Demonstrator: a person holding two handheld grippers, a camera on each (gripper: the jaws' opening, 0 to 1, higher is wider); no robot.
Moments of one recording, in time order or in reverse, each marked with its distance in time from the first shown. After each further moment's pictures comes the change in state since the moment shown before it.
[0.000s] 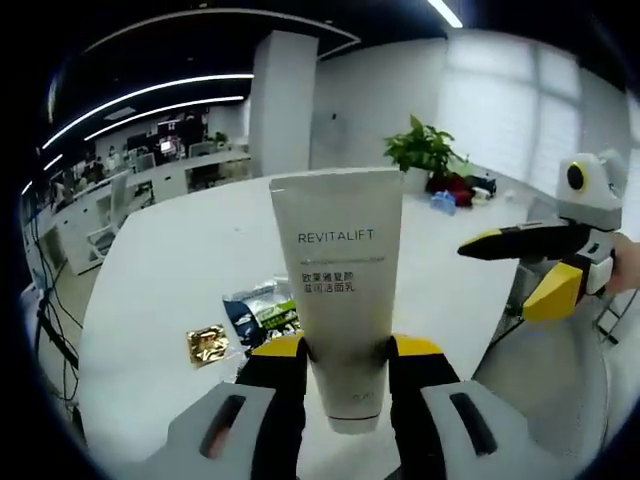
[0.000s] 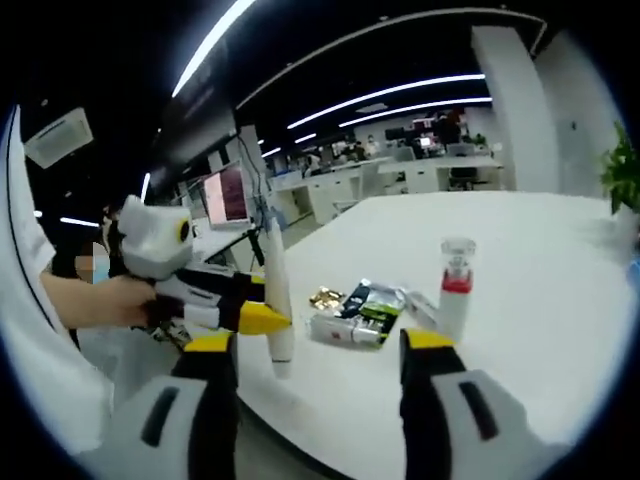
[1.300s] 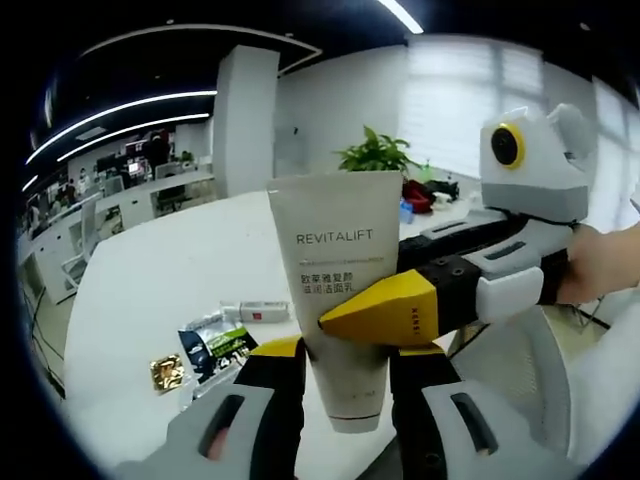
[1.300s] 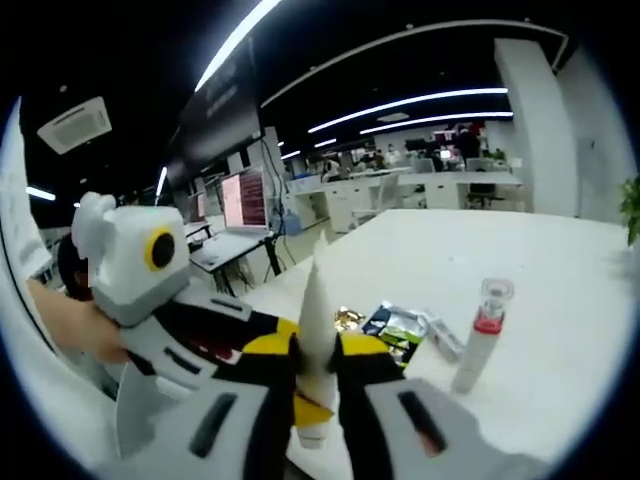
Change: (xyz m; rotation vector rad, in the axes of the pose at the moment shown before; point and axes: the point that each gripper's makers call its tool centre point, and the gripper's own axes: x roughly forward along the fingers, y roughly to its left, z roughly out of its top) left arm 0.002 -0.059 0.019 0.066 -0.037 -0.170; right arm 0.023 0.017 0.024 -0.082 -0.010 0.073
